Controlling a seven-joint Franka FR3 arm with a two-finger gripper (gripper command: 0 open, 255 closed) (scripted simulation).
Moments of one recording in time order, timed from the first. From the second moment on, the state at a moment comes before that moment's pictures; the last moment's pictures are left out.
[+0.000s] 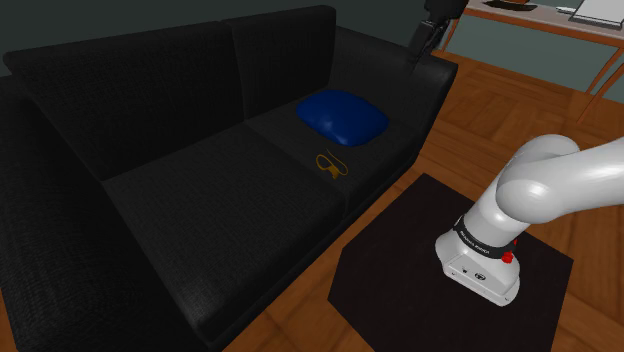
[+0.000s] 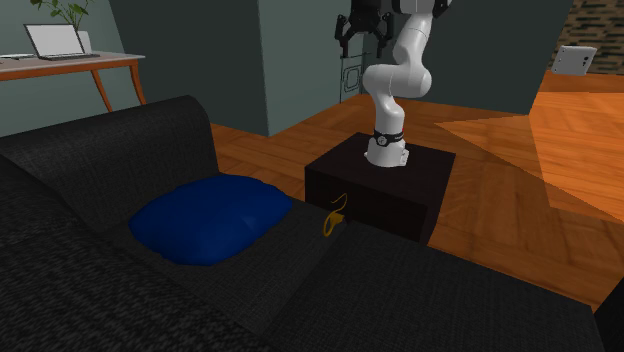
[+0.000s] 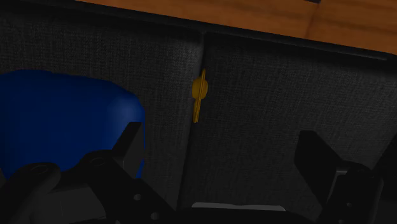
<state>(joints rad) 0.01 -0.82 -0.02 -2.38 0.04 1.68 -0.16</state>
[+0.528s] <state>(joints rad) 0.01 -0.75 -0.01 -2.53 0.05 1.90 -0.16</state>
